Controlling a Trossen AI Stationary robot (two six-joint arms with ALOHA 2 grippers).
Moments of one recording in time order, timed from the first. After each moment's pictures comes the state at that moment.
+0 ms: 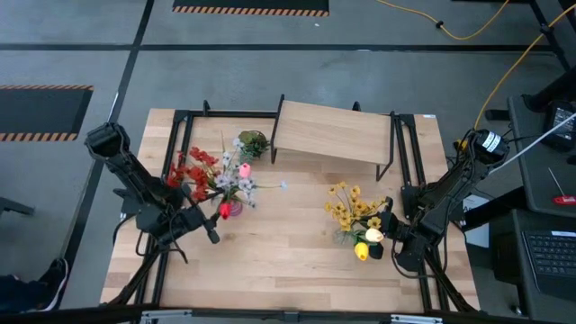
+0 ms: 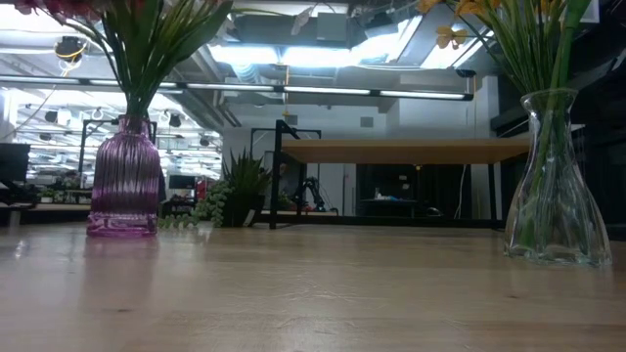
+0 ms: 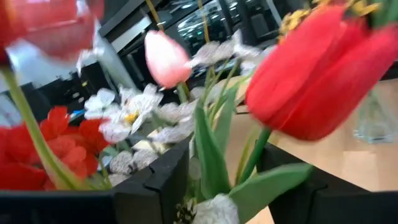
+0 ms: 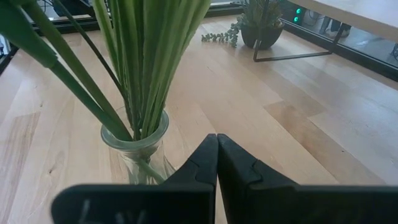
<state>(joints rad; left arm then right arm) -0.94 1.22 0.37 1.21 -1.57 0.73 0.97 1.24 0.44 -0.18 1.17 0.99</state>
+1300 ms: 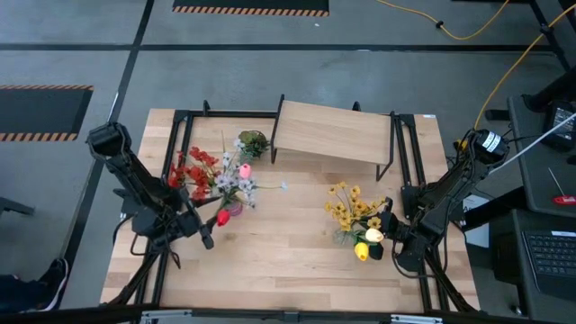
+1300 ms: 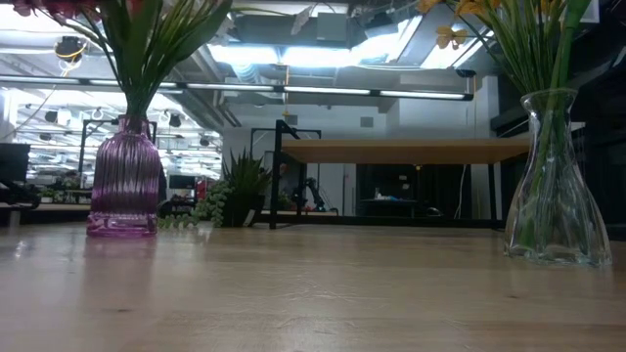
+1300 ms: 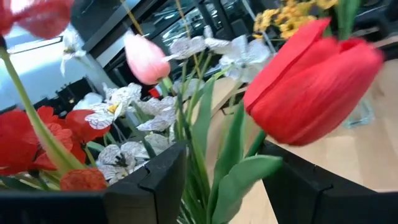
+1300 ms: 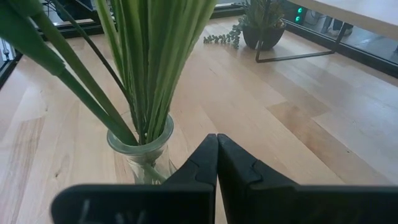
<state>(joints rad) -1.02 1.22 0.33 1.21 -1.57 0.76 0.97 1.24 0.44 -0.16 1.17 0.99</state>
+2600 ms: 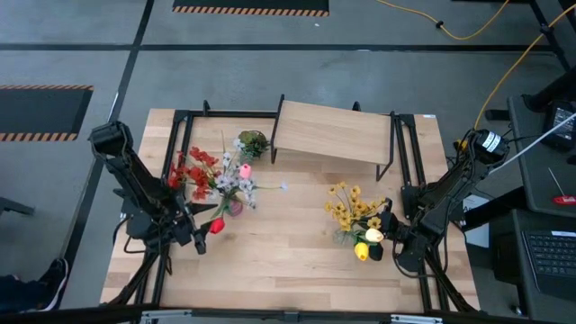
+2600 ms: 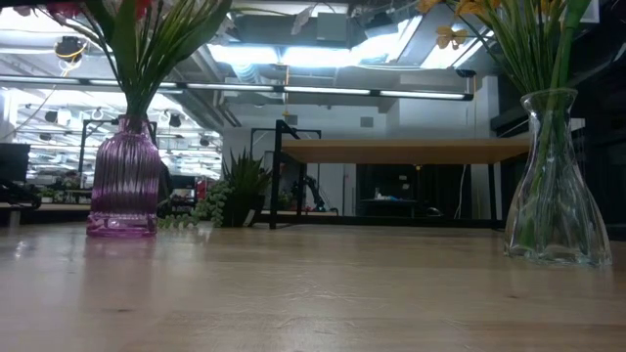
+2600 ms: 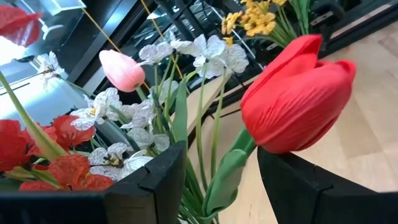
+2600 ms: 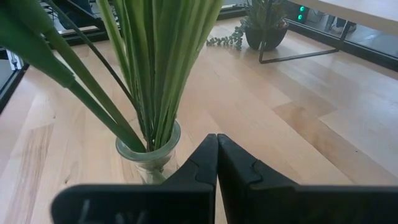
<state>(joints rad) -1.12 1.22 0.28 1.20 -1.57 0.85 0.97 1.24 0.44 -0.12 1.18 0.99</state>
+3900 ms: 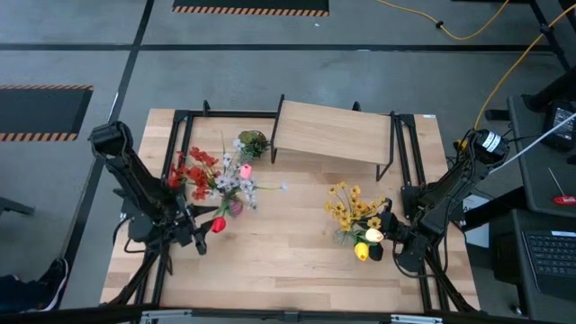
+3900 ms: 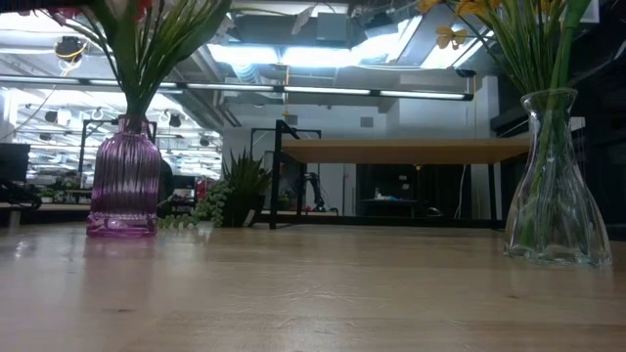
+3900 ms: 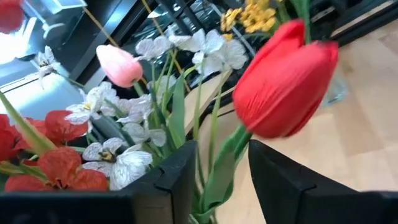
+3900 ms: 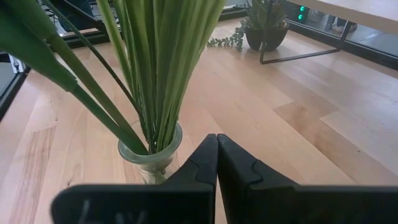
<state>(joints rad) -1.11 1.22 0.28 1.13 -1.57 0.77 0.97 1.24 0.44 -0.11 1.18 0.99</state>
